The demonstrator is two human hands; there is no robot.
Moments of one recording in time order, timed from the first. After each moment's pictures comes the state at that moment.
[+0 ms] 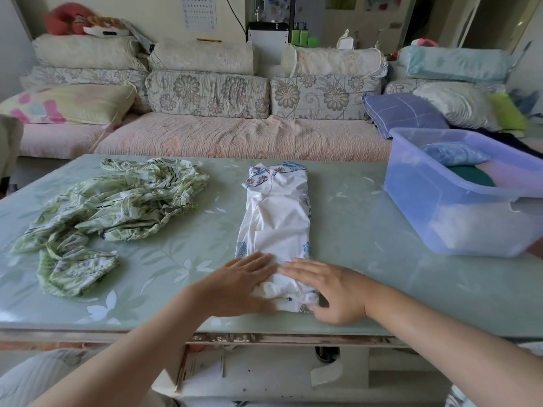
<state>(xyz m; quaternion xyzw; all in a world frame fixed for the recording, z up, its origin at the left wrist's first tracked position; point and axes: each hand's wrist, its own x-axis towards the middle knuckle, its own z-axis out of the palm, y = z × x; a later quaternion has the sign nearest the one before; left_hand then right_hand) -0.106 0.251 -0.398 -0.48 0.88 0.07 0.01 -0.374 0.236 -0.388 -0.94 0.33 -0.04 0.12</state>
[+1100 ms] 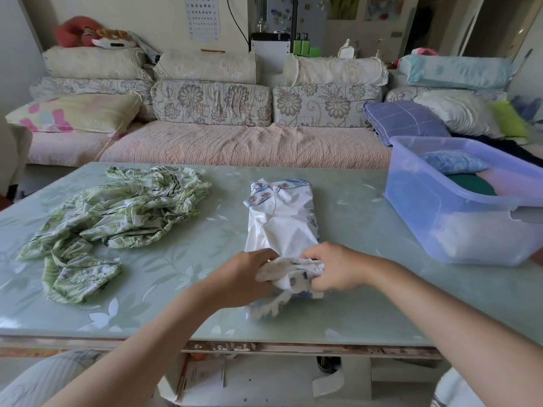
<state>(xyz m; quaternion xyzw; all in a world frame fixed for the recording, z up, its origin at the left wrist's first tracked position) -0.128 0.258 -0.353 -0.54 0.79 0.20 -0.20 -0.364 0.213 -0.333 -0.84 0.46 -0.07 0.30</state>
